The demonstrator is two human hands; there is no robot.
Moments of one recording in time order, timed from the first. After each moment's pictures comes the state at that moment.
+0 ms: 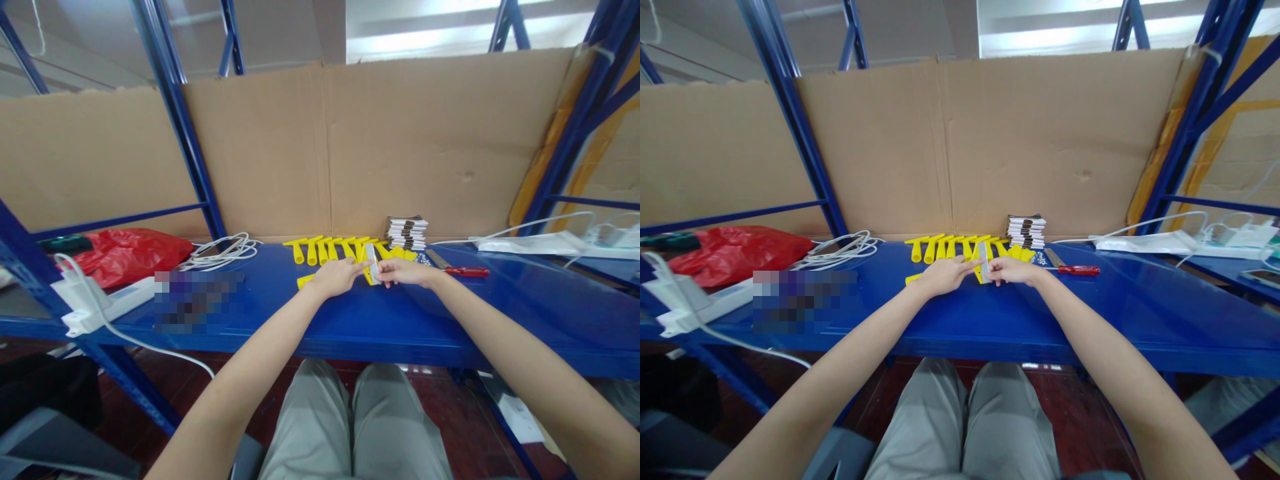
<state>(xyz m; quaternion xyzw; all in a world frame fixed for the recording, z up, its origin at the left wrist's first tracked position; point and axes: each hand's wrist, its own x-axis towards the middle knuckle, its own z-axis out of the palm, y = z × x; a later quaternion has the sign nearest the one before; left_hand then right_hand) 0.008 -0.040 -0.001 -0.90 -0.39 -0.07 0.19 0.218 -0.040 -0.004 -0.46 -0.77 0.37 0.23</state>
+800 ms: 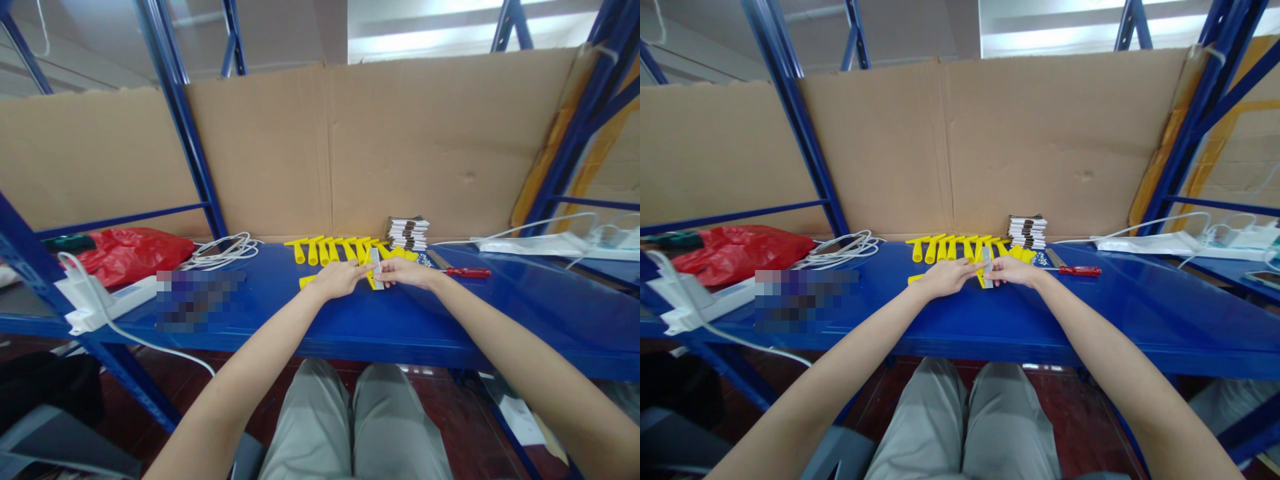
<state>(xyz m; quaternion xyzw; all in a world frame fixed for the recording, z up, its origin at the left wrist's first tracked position) 0.009 -0.047 0.001 -0.91 -0.36 -0.06 0.19 0.217 -0.041 -0.006 -0.43 -0.77 0.39 0.24</state>
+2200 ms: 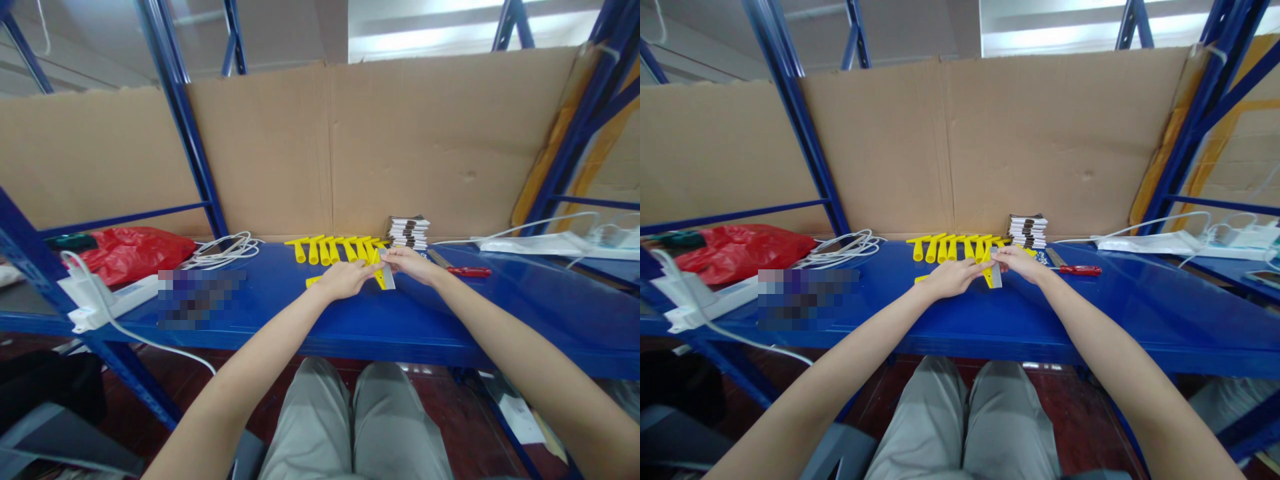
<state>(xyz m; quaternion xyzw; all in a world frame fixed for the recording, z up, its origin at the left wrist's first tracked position) 0.017 -0.053 0.000 -0.91 -0.33 -0.06 0.22 0.223 -0.030 -0.007 -0.44 -0.70 0.37 0.42</state>
